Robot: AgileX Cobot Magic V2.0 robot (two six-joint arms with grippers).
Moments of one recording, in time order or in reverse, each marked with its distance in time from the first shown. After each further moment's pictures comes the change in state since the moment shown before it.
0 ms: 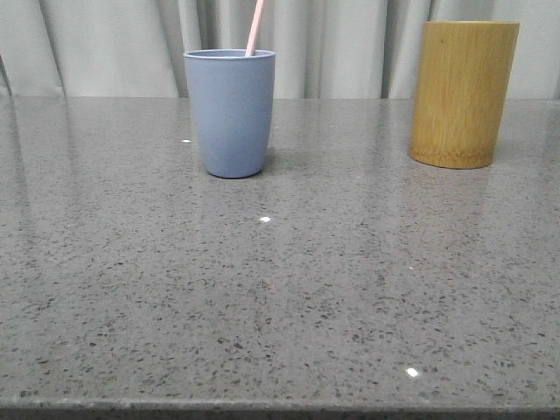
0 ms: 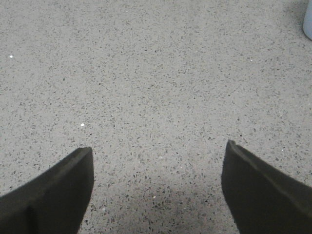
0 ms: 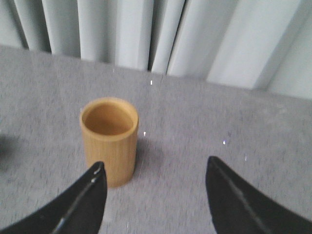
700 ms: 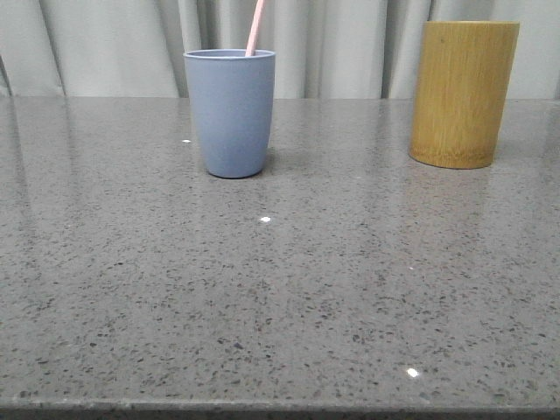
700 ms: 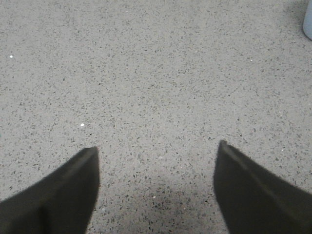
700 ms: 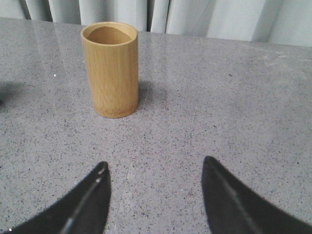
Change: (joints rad) left arm 0.000 0.000 0.000 0.000 0.000 0.000; right arm 0.000 -0.480 0.431 0.000 0.021 0.062
